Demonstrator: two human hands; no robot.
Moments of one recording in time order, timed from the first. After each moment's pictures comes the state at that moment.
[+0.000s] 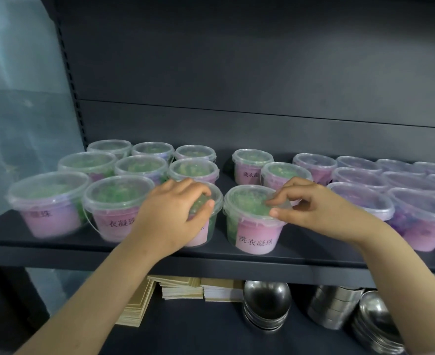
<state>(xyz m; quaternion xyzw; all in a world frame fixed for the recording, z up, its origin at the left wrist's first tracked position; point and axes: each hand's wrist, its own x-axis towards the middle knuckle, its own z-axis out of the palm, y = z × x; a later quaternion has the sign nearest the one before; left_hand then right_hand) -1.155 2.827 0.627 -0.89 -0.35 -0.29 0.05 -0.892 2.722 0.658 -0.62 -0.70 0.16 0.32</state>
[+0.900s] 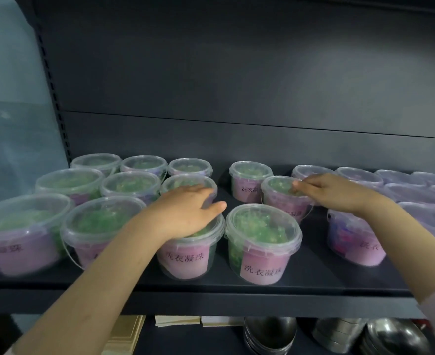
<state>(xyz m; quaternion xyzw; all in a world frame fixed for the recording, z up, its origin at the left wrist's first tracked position) -1.118 2.889 0.657 -0.91 -0.38 -0.10 -0.11 -0.827 2.784 0.684 -0.78 -0.59 0.09 0.19</state>
